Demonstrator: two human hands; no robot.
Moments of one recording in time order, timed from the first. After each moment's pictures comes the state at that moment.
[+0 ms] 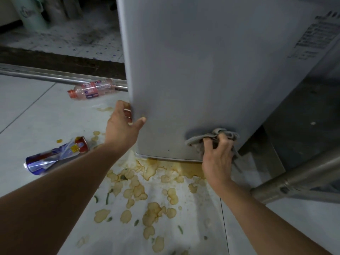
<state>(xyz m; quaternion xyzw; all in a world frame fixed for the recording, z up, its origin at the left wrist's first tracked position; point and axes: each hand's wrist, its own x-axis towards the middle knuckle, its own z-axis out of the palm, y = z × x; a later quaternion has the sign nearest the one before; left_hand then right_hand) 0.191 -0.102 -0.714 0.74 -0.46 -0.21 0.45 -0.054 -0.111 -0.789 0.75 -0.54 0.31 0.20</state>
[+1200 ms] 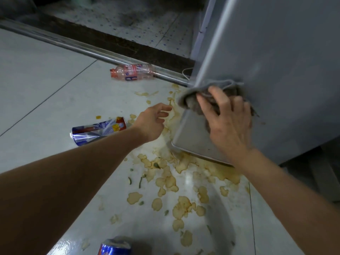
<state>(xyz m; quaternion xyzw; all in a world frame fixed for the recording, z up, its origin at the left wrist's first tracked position) 0.254 -0.076 -0.727 0.66 -0.48 -0.41 0.40 0.061 -0.133 -0.712 0.83 -0.29 0.30 0.37</state>
